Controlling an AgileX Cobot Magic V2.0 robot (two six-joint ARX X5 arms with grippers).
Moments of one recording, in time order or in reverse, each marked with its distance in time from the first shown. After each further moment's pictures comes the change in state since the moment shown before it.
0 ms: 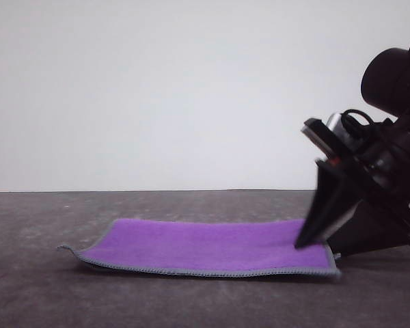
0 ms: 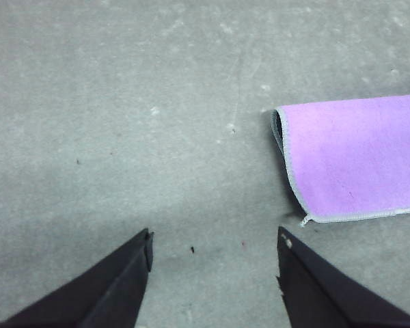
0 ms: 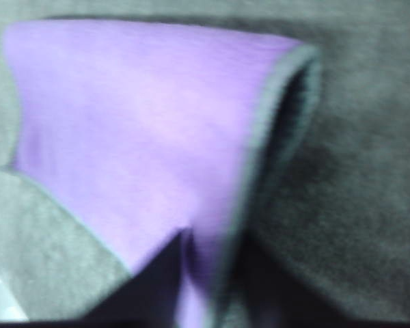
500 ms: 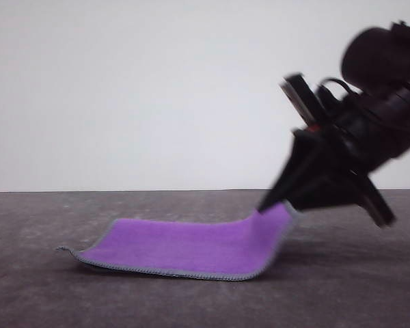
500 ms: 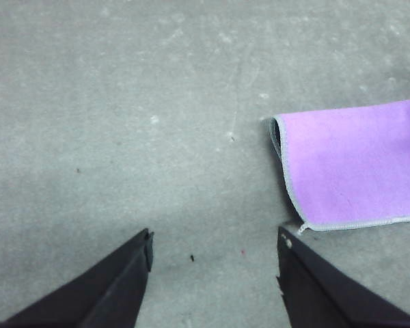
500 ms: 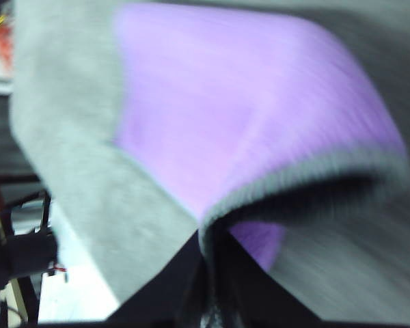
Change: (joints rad) left_arx 0.000 0.000 0.000 0.020 0.000 0.000; right_arx 0.095 -0.022 0.092 0.008 -0.136 0.016
